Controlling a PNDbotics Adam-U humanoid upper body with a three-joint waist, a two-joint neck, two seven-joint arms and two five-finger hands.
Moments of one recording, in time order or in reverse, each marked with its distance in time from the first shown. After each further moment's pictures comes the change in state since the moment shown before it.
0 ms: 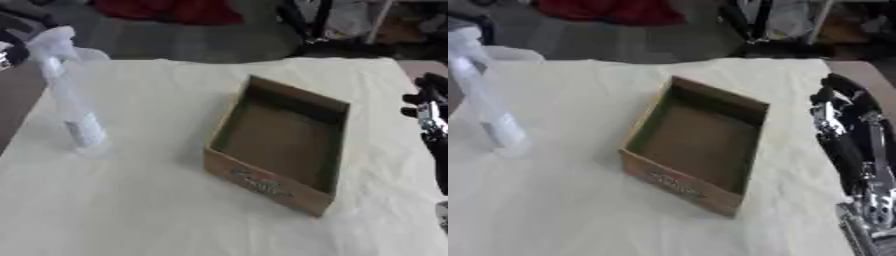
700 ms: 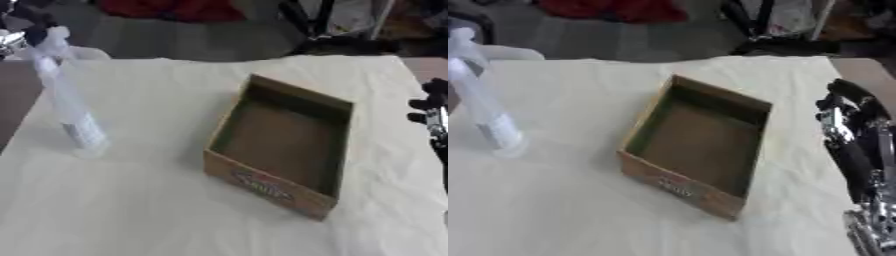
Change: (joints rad) left arm -0.084 -0.037 0.007 0.018 -0.021 -0.024 0.066; right arm -0.016 0.000 0.012 0.000 0.000 0.004 0.008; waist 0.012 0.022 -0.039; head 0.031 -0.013
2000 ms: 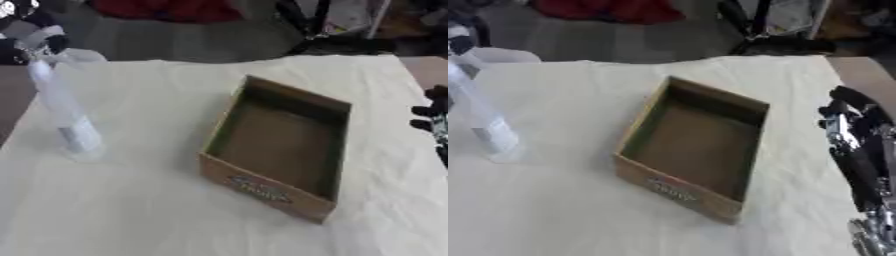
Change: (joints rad) left arm -0.018 -0.015 0.006 0.028 -0.081 -0.001 -0.010; right arm -0.006 0.000 0.006 0.000 0.004 0.003 0.006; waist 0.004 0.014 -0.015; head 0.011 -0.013
